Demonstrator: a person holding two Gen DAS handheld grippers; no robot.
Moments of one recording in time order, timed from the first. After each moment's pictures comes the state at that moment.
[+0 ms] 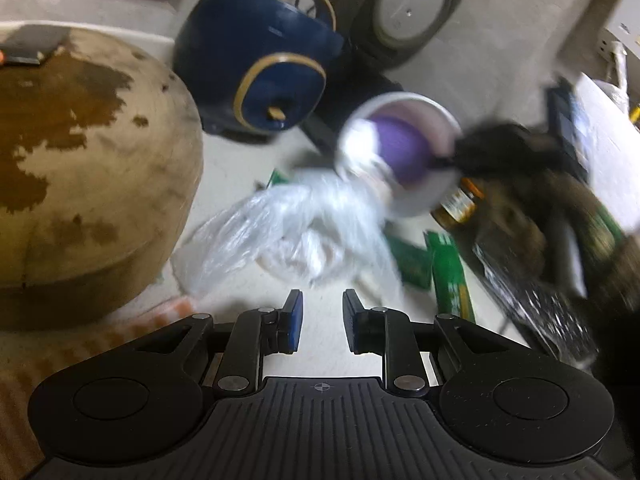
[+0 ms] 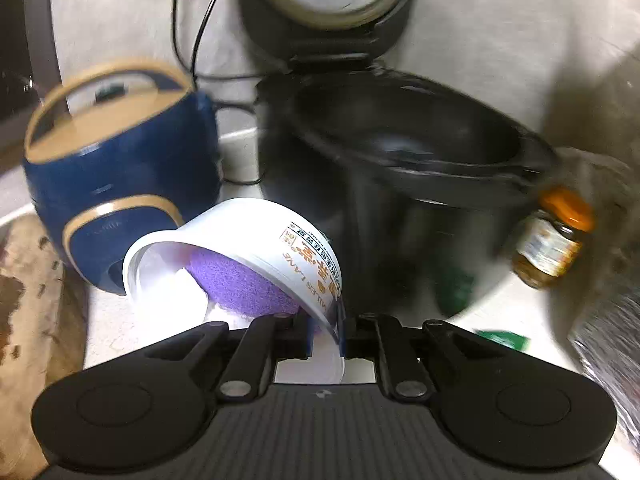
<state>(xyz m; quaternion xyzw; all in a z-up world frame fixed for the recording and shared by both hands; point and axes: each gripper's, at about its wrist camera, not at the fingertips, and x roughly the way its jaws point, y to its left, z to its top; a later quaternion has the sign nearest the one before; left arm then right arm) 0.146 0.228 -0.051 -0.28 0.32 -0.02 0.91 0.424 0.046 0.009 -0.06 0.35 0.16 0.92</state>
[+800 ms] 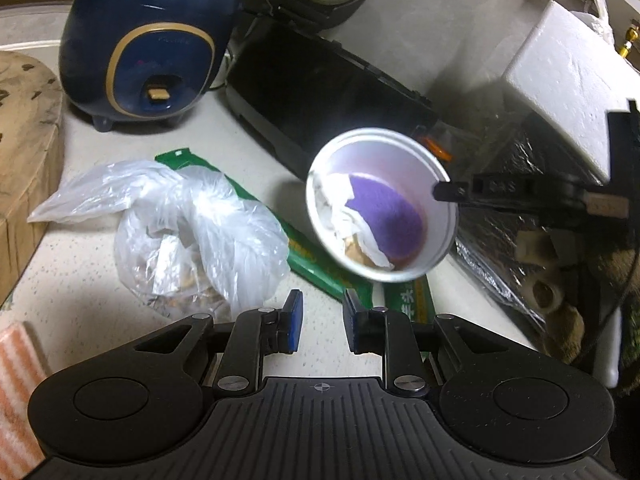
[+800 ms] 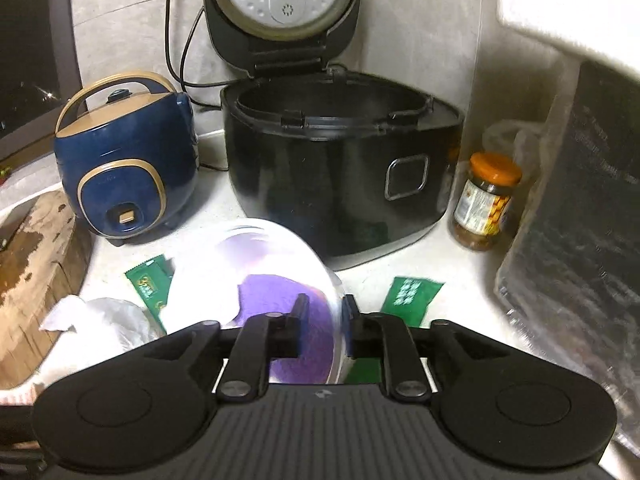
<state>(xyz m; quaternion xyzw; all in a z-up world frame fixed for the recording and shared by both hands) 0.222 0.142 -0.050 -0.24 0.34 -0.06 0.91 0.373 -0.063 -0.001 -0.06 0.32 0.19 0.92</state>
